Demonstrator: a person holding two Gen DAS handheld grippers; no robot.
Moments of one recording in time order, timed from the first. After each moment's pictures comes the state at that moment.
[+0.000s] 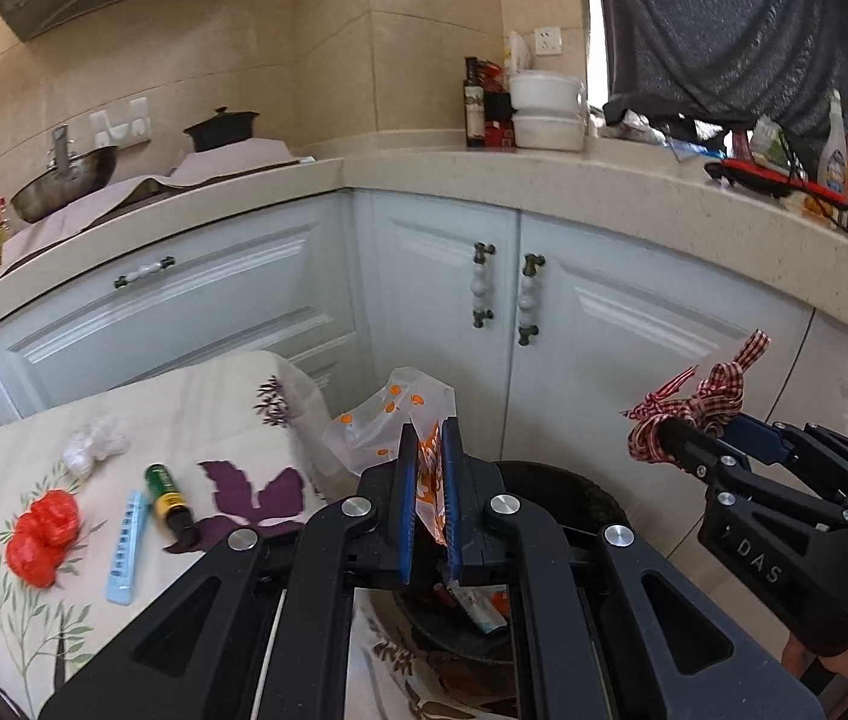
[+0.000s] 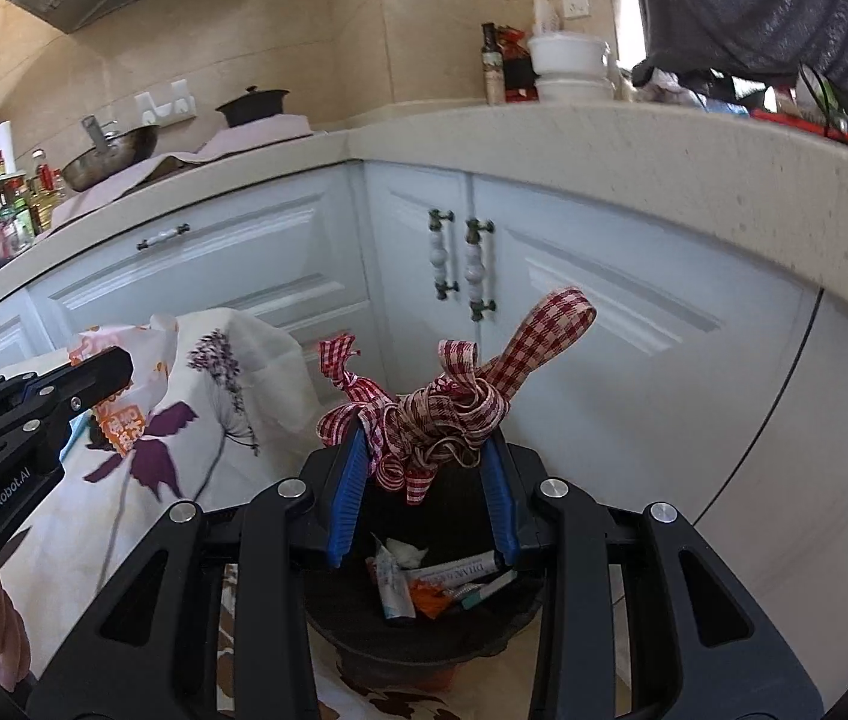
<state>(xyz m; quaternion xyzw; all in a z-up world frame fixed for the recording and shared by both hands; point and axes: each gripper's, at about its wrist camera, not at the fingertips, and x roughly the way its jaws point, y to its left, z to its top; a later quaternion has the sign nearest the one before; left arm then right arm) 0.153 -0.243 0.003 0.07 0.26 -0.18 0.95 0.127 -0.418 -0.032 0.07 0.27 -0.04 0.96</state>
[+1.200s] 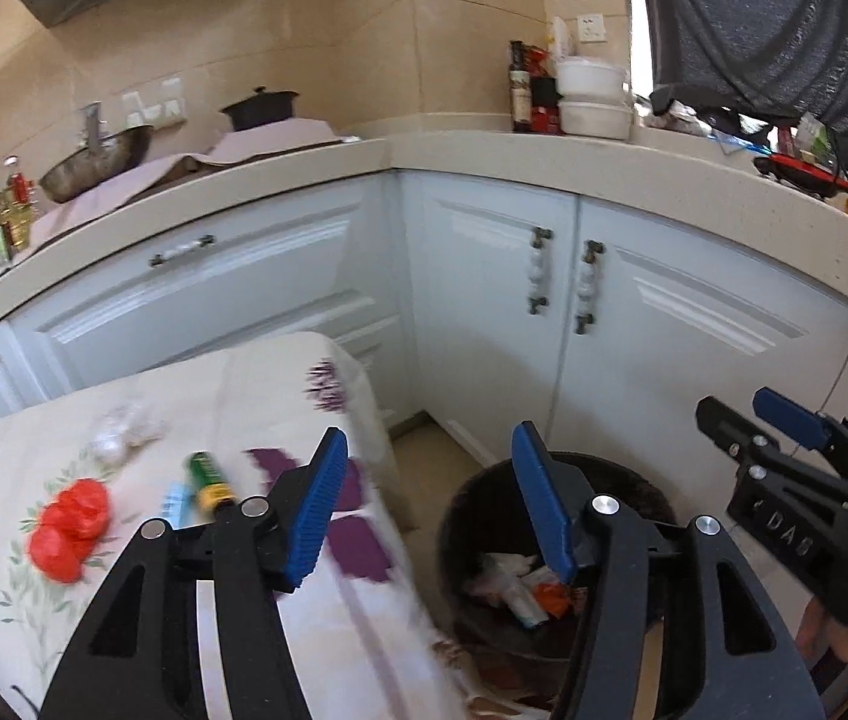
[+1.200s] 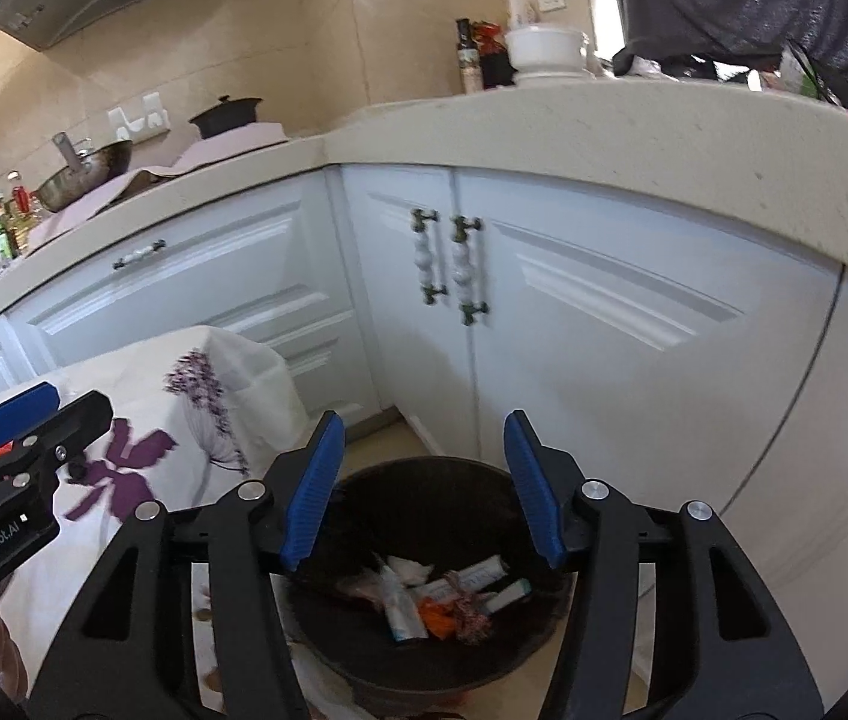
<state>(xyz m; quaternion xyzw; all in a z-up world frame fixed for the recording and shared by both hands) 0.166 -0.210 0.002 0.07 0.27 -0.13 0.95 0.145 -0.401 -0.031 0.09 0.25 -0.06 0.96</state>
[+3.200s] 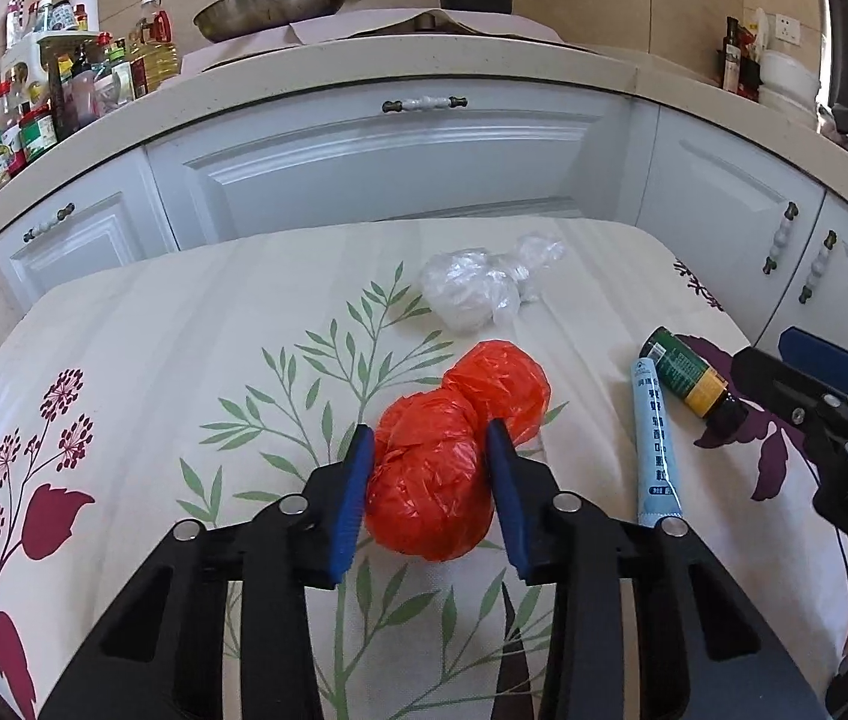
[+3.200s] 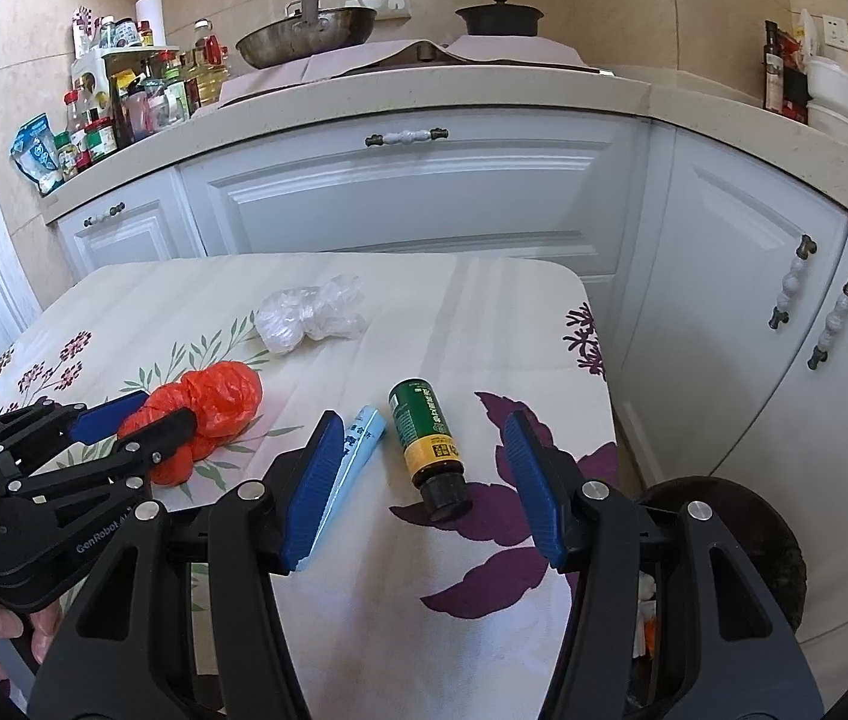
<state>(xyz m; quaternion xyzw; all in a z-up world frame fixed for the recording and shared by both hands) 0.212 0.023 -0.047 0.01 0.37 -0.01 0.93 0.221 -0.154 -0.035 -0.01 0.33 0.14 0.93</state>
